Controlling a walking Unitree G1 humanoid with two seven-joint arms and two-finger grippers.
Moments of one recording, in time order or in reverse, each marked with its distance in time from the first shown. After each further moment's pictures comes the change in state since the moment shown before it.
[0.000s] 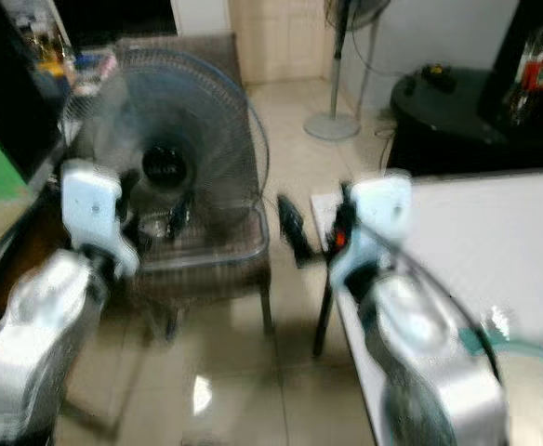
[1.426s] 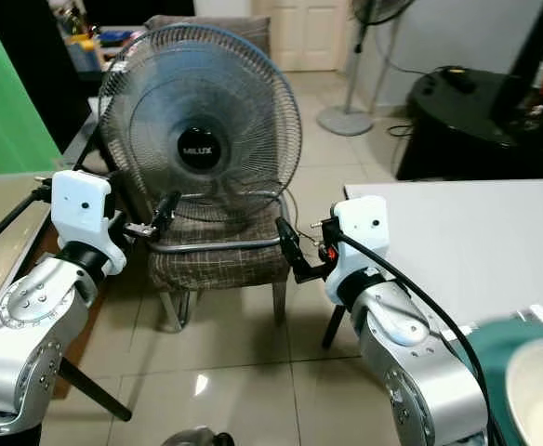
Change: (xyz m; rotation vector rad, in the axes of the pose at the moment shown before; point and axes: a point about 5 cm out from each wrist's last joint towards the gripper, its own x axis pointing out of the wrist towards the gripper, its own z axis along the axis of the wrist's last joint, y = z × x) left arm -0.002 0.010 -0.003 0.017 0.042 0.037; right arm 0.006 -0.015 -0.031 -0.060 0.125 -0.039
